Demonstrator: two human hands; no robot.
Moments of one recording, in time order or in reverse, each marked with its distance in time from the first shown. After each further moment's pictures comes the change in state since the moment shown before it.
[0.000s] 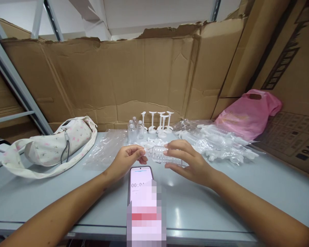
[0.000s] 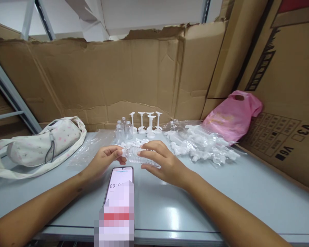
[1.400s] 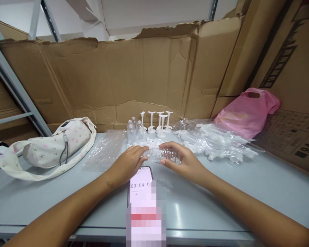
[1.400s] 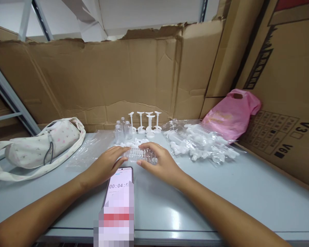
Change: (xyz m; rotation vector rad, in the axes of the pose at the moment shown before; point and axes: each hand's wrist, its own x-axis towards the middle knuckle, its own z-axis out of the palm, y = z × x) left_hand -0.003 -0.004 0.000 1.021 -0.080 0.412; right_hand 0.010 -0.016 0.008 0.358 -0.083 0.742
